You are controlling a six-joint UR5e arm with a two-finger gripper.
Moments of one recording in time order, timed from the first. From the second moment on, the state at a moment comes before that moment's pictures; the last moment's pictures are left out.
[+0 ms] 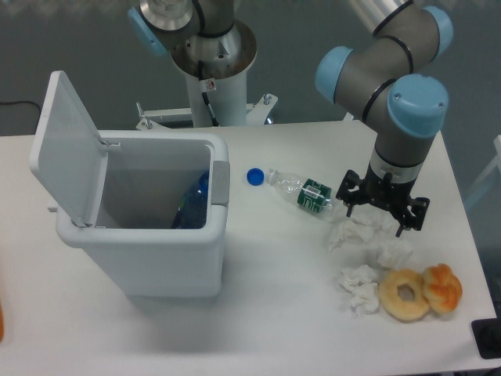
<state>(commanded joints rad) 2.71 -1.99 -1.49 -1.11 1.50 1.19</state>
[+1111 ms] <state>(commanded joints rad) 2.65 -1.98 -1.57 -0.85 1.36 0.98</state>
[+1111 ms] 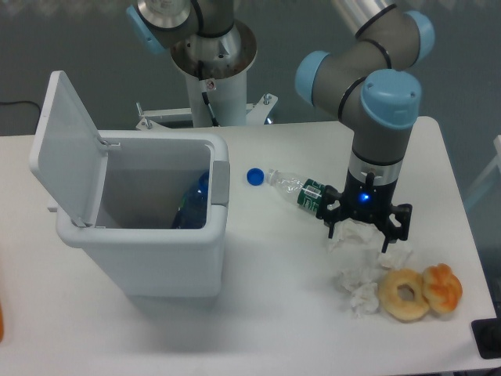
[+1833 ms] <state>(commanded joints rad) 2.65 -1.96 -1.72 -0.89 1.39 1.57</state>
